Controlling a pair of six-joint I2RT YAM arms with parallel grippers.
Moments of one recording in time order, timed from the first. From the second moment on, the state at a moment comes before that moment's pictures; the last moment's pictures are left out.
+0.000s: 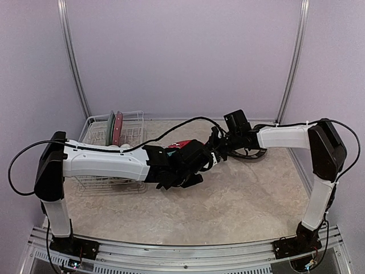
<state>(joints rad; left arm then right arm) -1.19 1.93 1.50 -0.42 -0.68 0.41 0.58 1.87 1.29 -0.11 -0.54 0.95</state>
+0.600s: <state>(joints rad) -1.00 1.66 1.55 -0.56 -0.35 0.11 0.38 1.74 1.02 0.03 -0.49 0.89</state>
